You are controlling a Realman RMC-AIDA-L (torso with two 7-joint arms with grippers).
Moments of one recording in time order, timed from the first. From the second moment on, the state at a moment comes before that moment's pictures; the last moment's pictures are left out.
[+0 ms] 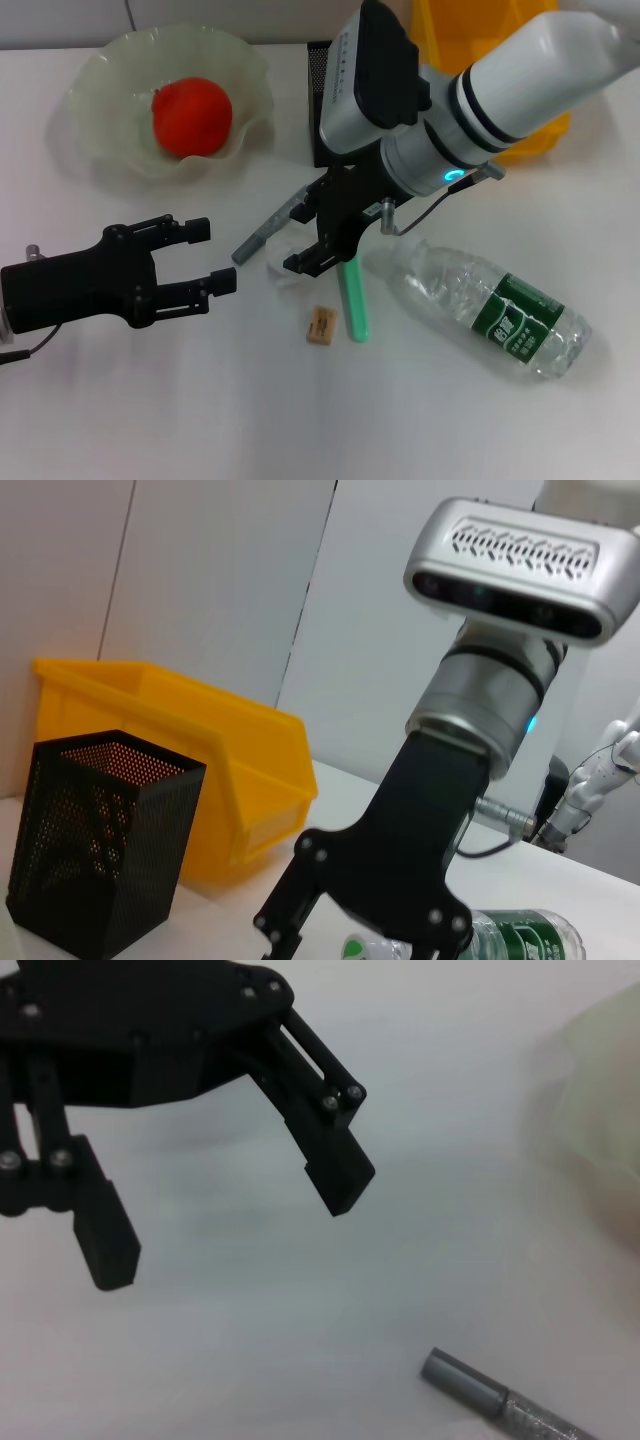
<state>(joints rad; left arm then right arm) -0.38 -1.99 0.86 0.50 1.74 1.64 -1.21 0.98 2.09 -1.56 -0.67 -2.11 -1.12 1.86</state>
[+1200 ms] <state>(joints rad) -0.39 -1.99 0.86 0.50 1.73 1.64 -1.22 0.94 2.07 -1.55 -0.71 -2.02 -1.14 1.90</state>
